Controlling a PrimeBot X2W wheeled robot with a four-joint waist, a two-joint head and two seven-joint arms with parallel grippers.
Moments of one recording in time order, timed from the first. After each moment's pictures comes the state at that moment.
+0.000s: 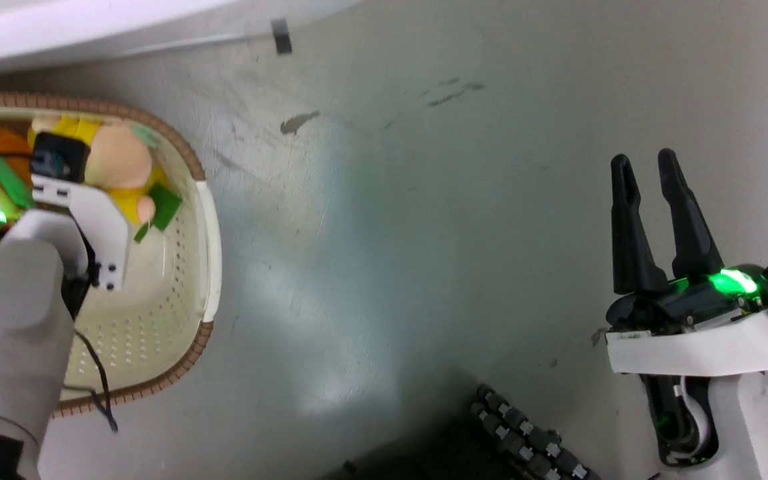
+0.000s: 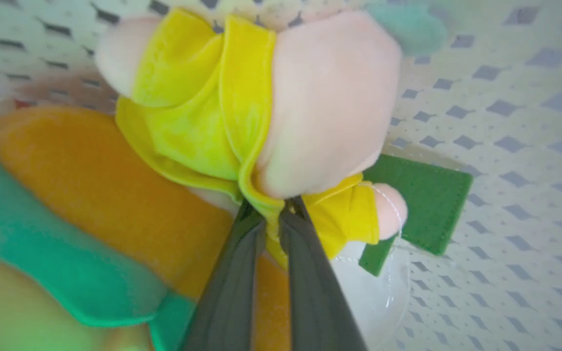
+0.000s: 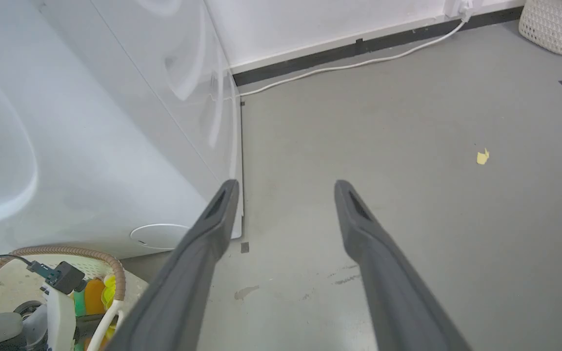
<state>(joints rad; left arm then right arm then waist) -1.00 0.43 -0.50 1.20 -0.31 -0.05 0.02 -0.27 -0.05 0.12 -0.09 0.51 0.13 -0.26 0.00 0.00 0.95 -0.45</state>
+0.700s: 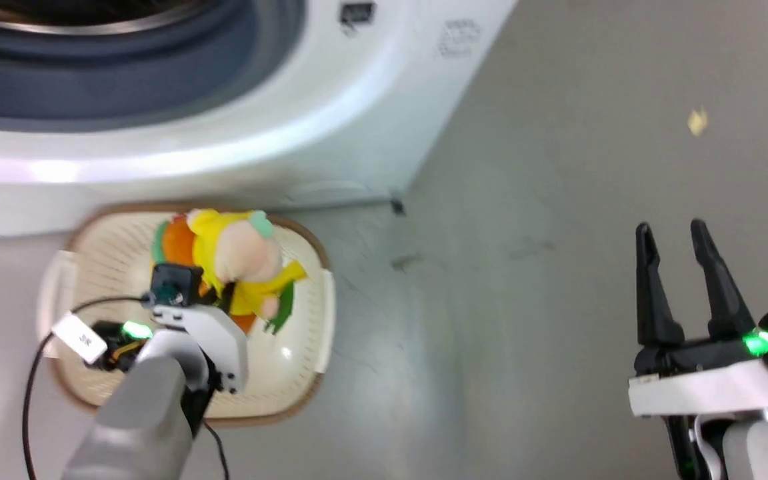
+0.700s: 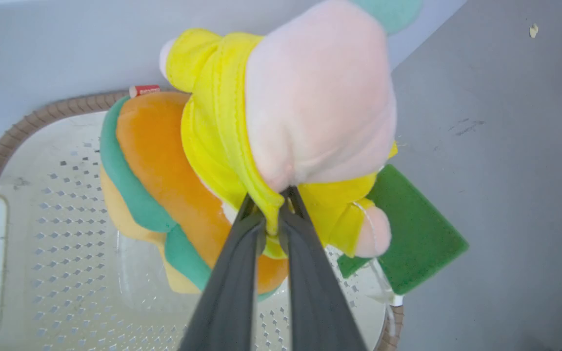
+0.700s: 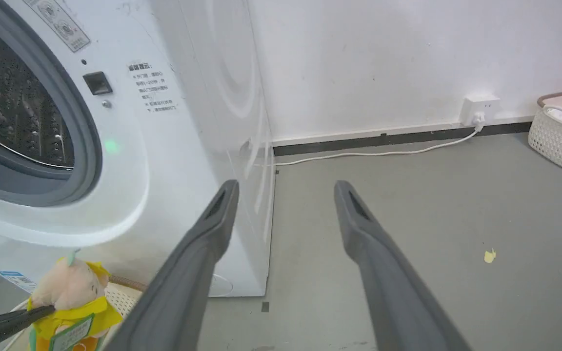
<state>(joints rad) -0.74 0.23 -0.47 1.17 -0.43 -0.10 -0.25 -0.15 -0.05 -0.01 -0.02 0.28 0.13 -0.26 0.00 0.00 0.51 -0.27</state>
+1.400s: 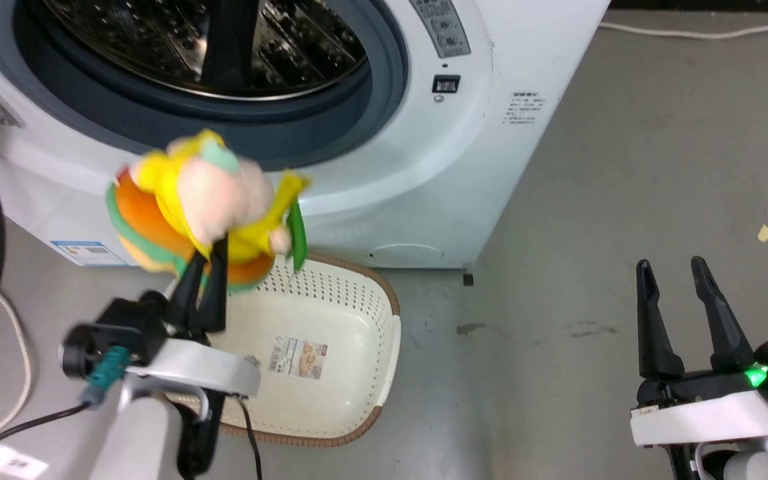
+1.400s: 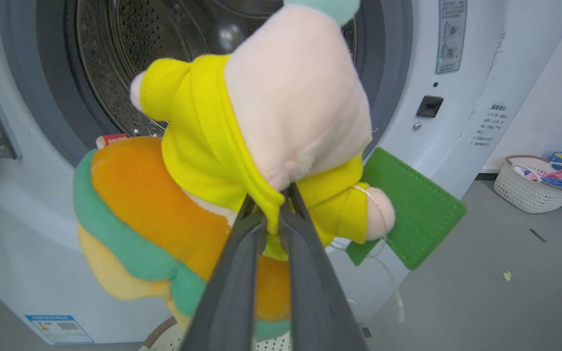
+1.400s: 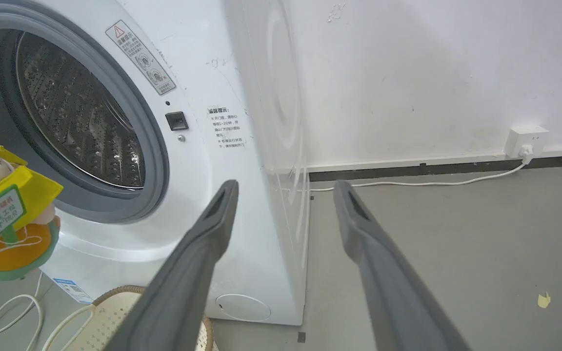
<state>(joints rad) -0.26 0.16 -0.11 0.20 -0.24 -0.06 -0.26 -0.07 -0.05 -0.02 -0.03 0.24 0.13 -0.26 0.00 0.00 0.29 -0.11</state>
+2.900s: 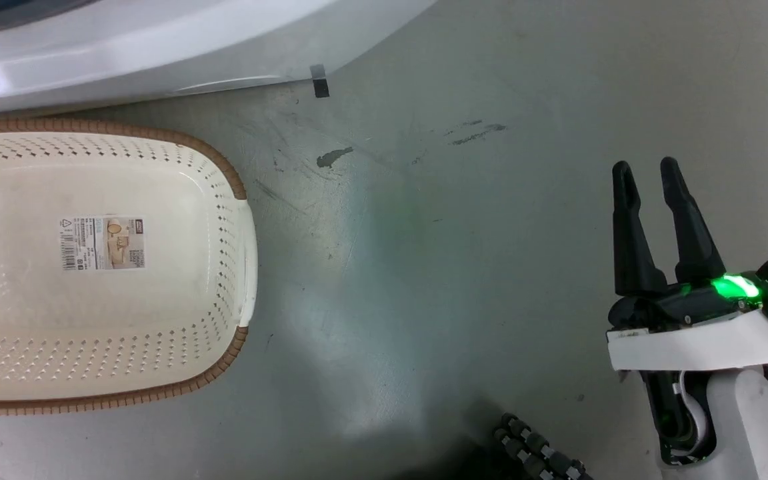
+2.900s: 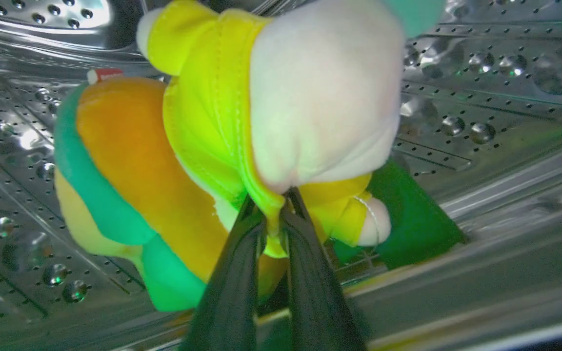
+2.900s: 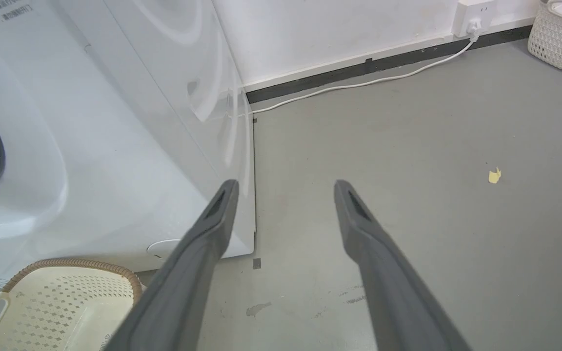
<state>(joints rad) -1.52 0.67 -0.48 0.78 -0.26 -0.13 0.38 -0.28 -0.05 0.09 -0.03 0.48 0.13 -0.26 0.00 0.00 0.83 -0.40</state>
